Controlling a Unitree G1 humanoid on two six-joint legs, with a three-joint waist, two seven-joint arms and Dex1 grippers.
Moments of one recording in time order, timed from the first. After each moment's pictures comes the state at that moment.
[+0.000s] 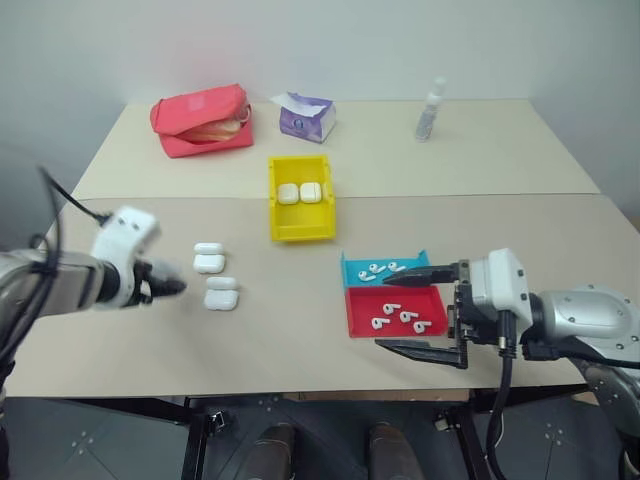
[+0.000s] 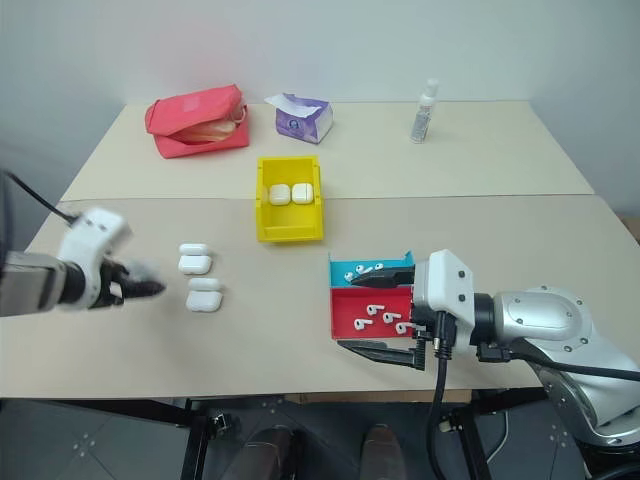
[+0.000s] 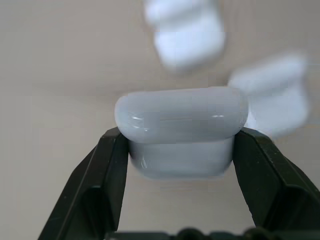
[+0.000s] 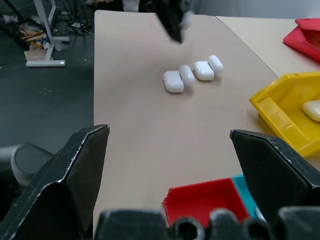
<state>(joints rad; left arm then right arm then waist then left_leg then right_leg) -0.37 1.03 0.29 -0.32 -0.86 1.13 -0.33 -0.18 -0.89 -0.12 -0.65 0.70 0.50 1.00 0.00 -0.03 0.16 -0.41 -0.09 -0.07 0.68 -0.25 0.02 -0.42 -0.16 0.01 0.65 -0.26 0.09</state>
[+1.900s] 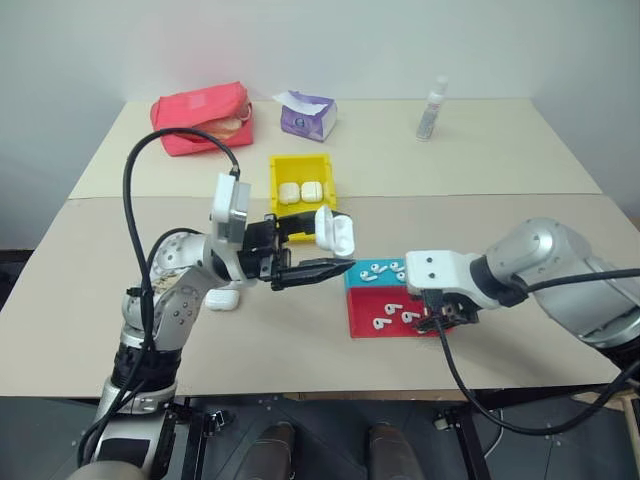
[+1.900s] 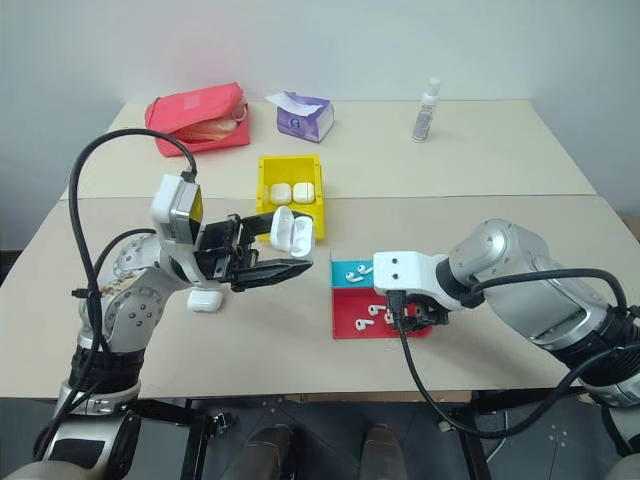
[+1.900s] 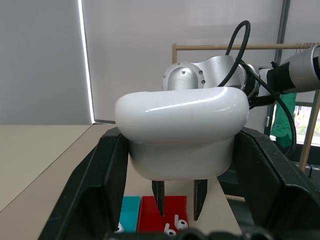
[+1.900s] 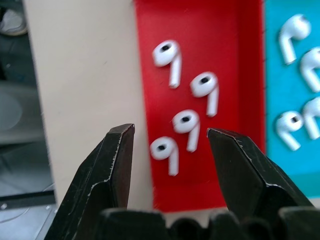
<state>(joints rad) -0.53 0.44 0.00 -0.24 -0.74 0.42 -1.13 -0.77 -1.13 0.56 -0.45 0.14 0.86 1.32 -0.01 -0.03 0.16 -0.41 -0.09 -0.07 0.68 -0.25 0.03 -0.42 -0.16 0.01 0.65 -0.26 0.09</state>
